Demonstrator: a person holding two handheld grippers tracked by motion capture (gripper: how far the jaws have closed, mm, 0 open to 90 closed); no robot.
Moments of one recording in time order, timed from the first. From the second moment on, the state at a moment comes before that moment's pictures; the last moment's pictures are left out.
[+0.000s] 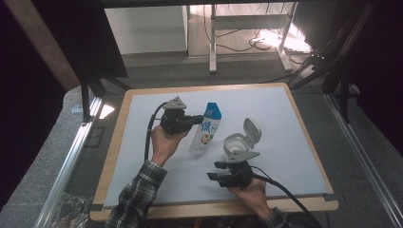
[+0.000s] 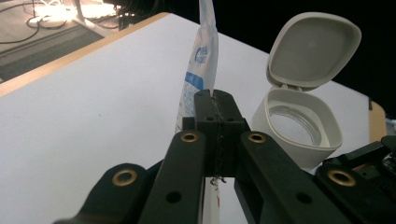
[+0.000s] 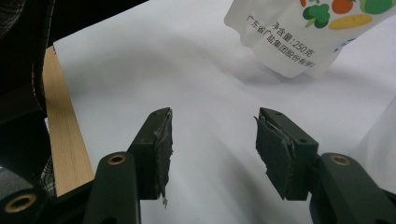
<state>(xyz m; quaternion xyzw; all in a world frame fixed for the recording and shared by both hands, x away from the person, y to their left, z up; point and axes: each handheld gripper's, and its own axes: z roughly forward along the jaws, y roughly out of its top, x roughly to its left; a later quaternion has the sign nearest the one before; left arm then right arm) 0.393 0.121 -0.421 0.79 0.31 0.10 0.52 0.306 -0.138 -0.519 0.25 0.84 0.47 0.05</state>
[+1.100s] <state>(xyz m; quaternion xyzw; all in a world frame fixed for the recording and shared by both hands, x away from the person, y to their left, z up) 0.341 0.166 -0.438 0.80 0.31 0.10 0.50 0.299 -0.158 -0.524 0.25 0.86 0.45 0.03</state>
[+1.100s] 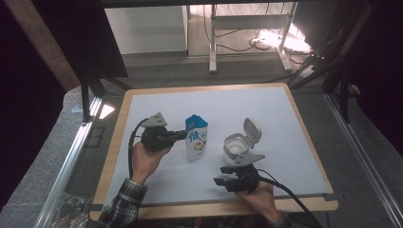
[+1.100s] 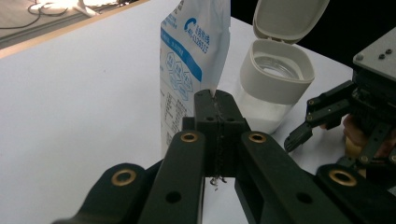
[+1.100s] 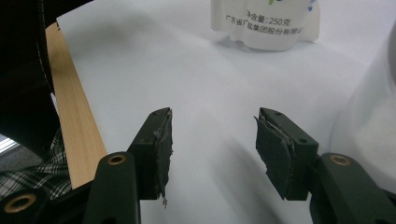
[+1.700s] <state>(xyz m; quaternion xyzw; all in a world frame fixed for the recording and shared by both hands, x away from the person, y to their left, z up) 0.333 0.167 -0.452 0.80 0.32 0.10 0.50 0.299 -0.169 -0.528 0.25 0.87 0.43 0.04</state>
